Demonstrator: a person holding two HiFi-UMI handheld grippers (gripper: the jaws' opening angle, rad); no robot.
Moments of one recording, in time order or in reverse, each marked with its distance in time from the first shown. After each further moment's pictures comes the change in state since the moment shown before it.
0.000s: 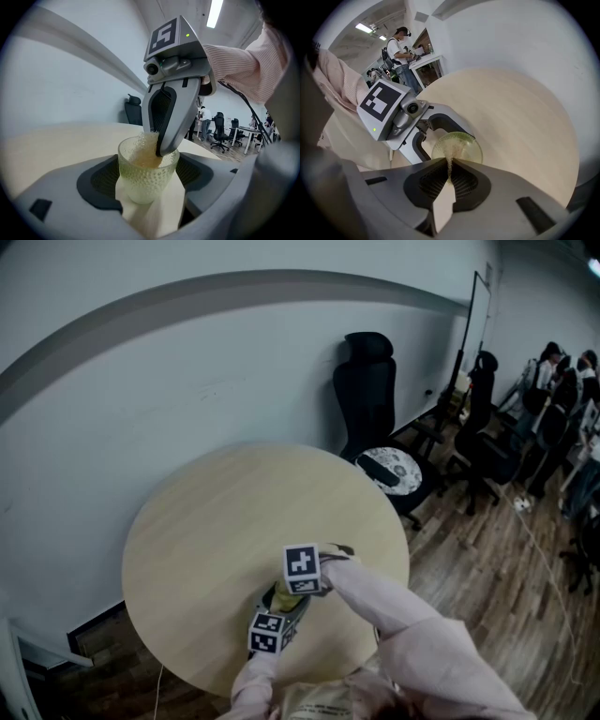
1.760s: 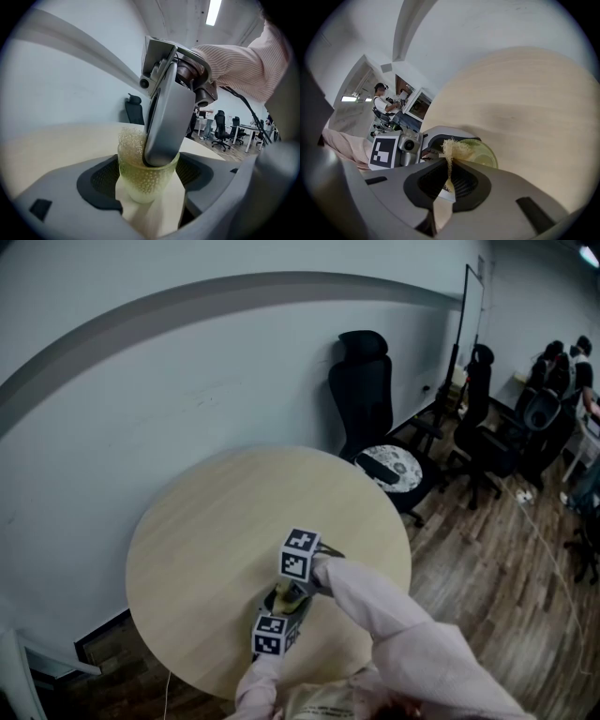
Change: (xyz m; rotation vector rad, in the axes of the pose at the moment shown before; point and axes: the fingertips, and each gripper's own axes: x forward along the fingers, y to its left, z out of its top) left arm -0.001 -0.002 -0.003 -0.004 0.017 0.006; right arm 0.000 0.018 0.028 0.533 -0.209 0.337
